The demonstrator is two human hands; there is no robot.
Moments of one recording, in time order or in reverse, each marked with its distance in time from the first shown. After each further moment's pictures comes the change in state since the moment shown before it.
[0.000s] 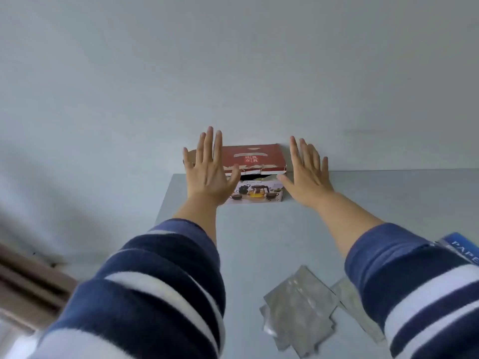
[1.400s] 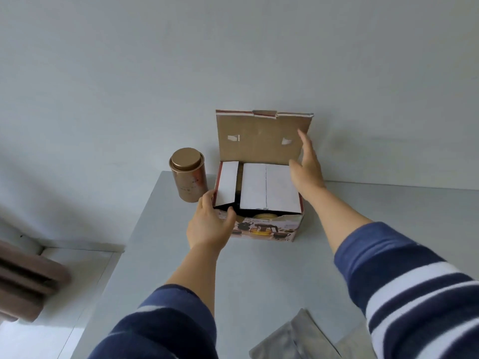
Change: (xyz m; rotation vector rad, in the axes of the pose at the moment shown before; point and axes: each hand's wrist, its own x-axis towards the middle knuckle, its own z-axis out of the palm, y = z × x) left_hand -0.009 0.007 0.105 -0.504 -0.142 -0.527; right_hand 0.126 0.018 0.056 0.755 0.154 0.156
